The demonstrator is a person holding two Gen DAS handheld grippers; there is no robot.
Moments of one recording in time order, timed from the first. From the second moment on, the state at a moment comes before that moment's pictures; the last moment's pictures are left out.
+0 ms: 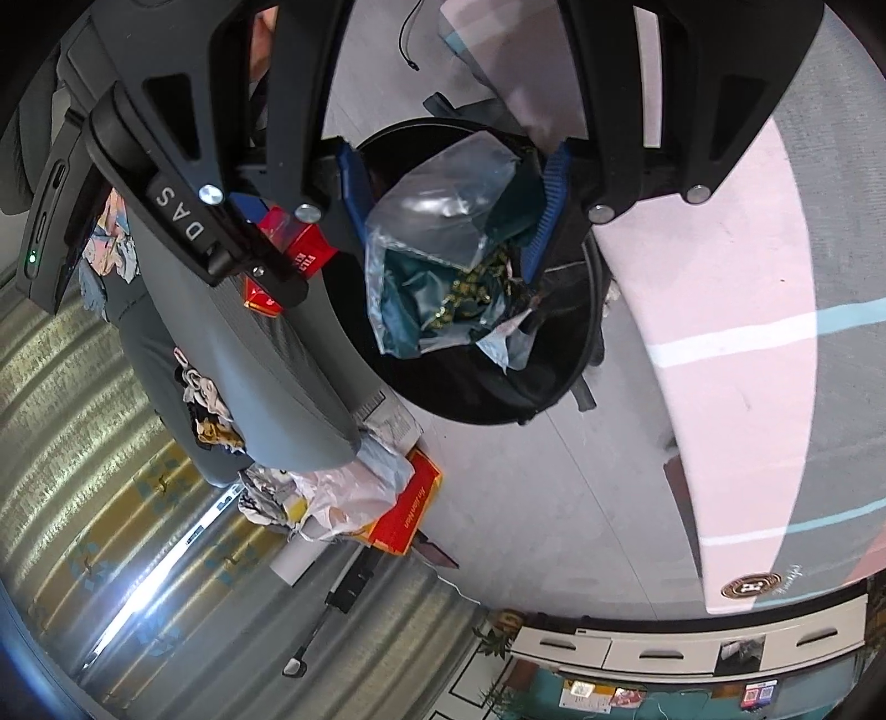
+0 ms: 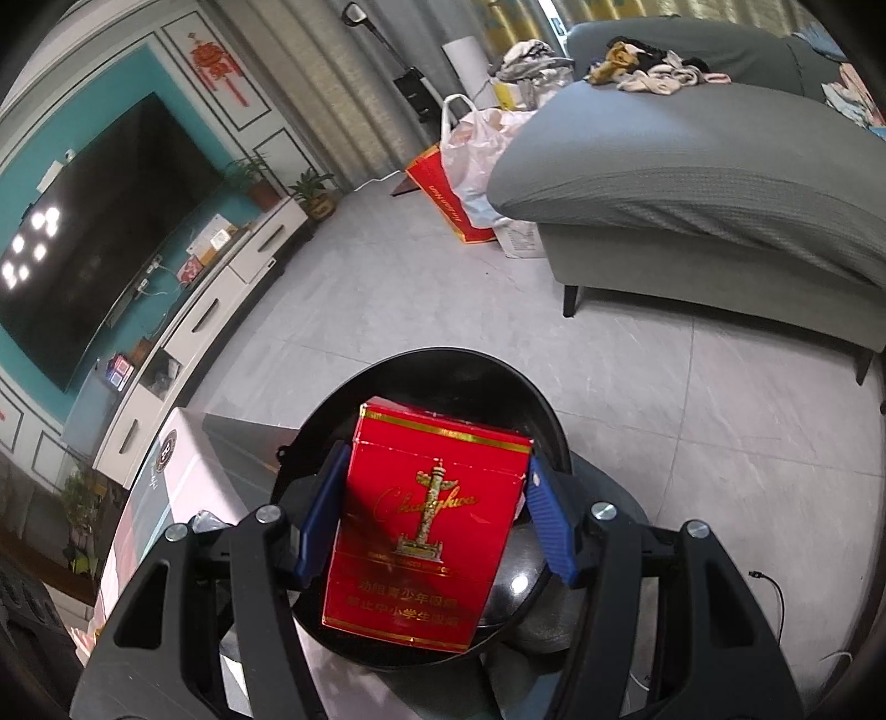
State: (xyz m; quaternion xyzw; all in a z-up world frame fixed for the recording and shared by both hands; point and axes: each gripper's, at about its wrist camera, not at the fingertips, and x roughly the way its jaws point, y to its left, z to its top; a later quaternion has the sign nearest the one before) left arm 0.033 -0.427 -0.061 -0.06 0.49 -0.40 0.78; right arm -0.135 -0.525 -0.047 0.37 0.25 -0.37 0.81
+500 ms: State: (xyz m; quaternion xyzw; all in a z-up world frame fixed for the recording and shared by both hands) left arm 0.036 -0.453 -0.093 -0.07 0.53 -0.41 0.74; right arm -0.137 -0.536 -0.061 0.40 0.27 -0.38 0.79
